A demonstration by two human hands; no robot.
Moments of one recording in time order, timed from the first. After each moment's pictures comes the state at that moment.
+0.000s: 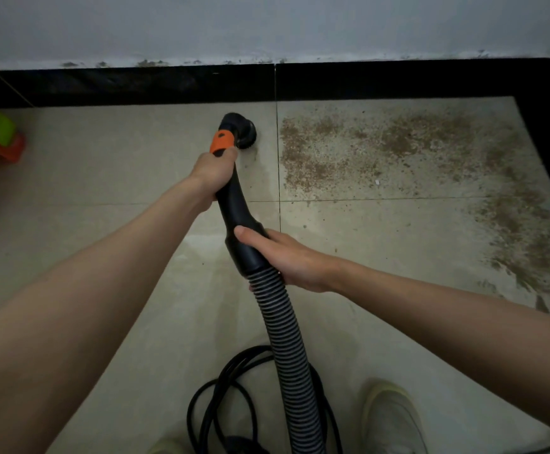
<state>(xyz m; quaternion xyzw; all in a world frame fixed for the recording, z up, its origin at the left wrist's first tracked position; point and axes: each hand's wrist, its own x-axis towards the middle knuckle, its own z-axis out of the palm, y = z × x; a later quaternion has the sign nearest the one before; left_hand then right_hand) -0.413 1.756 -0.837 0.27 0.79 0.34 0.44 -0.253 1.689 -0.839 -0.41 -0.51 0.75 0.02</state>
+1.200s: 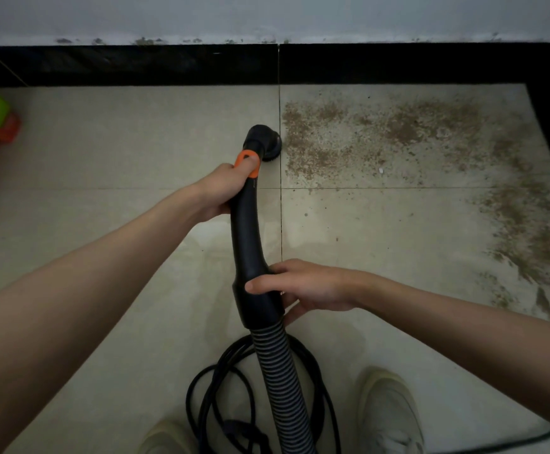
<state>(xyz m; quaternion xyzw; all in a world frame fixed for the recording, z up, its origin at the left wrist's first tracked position) -0.402 1.729 -0.849 0.30 0.72 0.28 0.56 -0.218 1.667 -0.851 -0.36 -0.51 0.77 -0.13</state>
